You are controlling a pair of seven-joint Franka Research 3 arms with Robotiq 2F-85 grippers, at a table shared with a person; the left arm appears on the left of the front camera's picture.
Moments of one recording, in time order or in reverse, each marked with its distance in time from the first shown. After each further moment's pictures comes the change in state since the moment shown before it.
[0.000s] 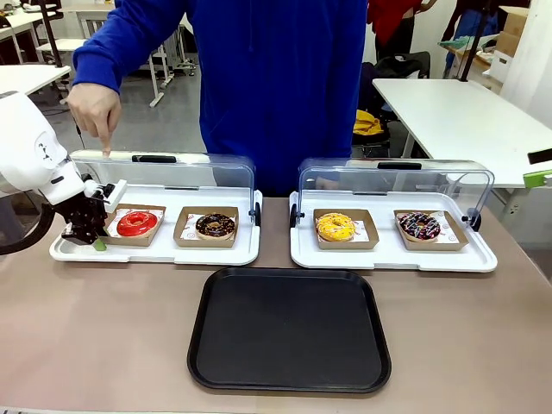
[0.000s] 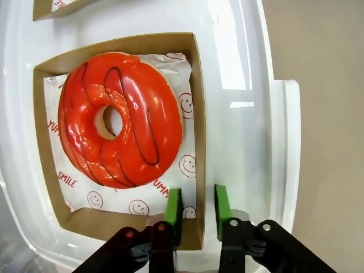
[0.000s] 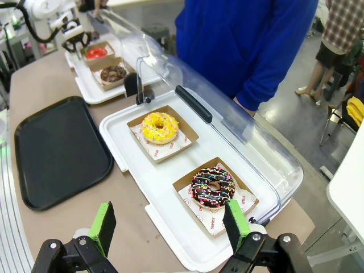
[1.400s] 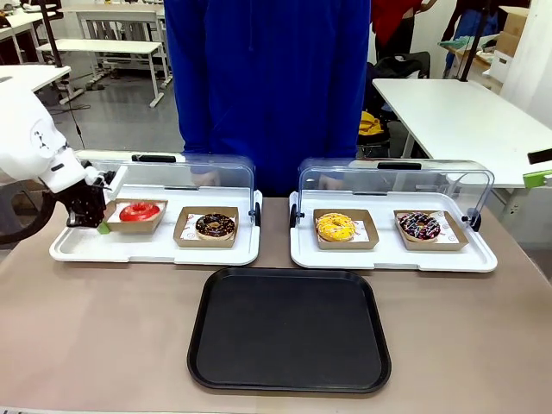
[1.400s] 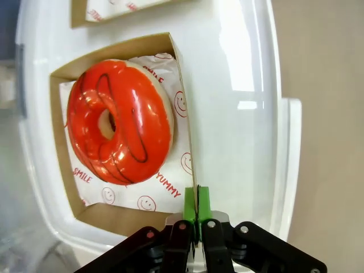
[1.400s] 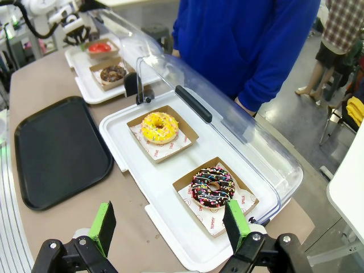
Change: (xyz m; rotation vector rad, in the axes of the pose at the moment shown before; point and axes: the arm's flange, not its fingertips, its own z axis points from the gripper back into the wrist) left arm 0.019 0.004 0.034 0.065 0.001 0.031; right arm 0.000 0.000 0.000 0.000 0.000 0.000
